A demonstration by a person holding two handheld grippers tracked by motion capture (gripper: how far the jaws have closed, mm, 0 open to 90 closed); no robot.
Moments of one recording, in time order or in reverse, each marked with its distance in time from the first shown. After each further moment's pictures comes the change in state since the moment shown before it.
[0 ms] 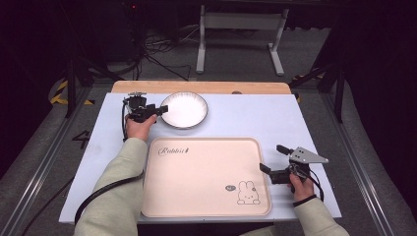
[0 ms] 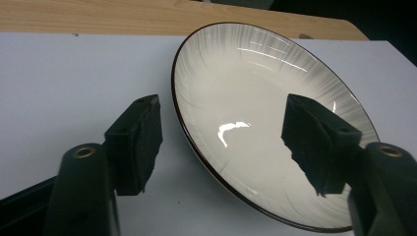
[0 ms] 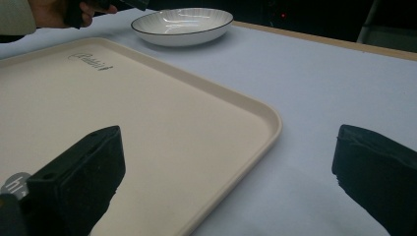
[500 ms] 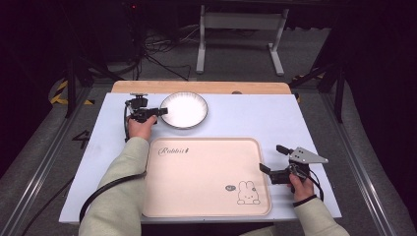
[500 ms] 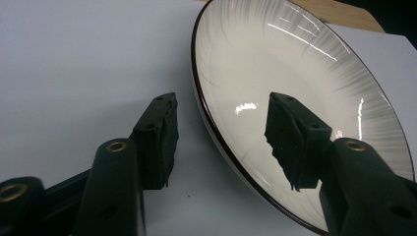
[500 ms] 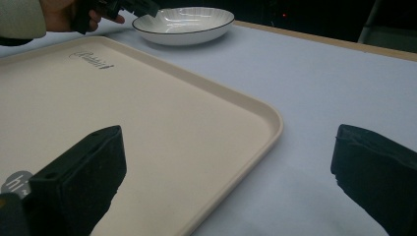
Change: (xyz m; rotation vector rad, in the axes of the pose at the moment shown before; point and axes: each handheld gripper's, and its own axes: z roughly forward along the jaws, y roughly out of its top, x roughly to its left) left arm 0.009 -0.003 0.019 0.107 -0.025 -0.098; right arm 0.000 0.000 0.000 0.001 0.003 -0.009
